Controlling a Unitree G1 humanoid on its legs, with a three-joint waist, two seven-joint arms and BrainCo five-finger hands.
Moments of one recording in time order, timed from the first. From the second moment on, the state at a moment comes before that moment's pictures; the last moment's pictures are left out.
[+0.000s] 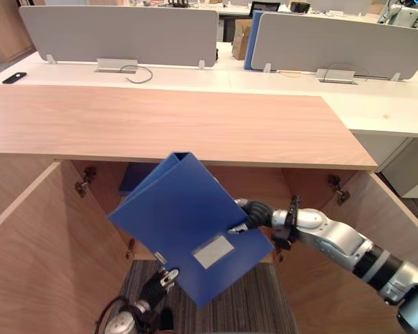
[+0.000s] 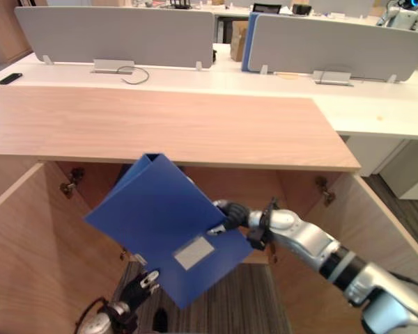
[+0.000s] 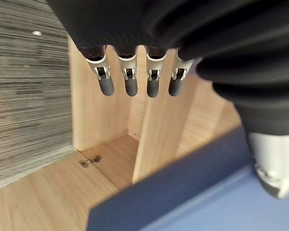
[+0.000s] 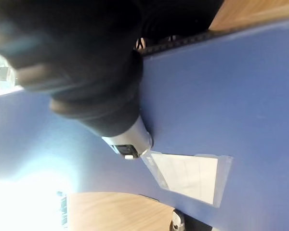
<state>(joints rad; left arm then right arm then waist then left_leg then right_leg) 0.25 0.22 -0.18 0.63 -0.49 -0.14 -0.32 -0.46 -0.88 0.76 0.01 0.73 0.18 0.40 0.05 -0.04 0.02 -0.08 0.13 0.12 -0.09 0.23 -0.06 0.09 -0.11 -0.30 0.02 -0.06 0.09</state>
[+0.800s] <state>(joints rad) 0.18 0.14 0.14 0.88 -0.52 -0.04 -0.18 -0.63 -0.38 0.28 0.81 0.08 0.04 0.30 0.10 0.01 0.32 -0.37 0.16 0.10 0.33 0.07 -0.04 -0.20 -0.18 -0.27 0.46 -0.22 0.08</state>
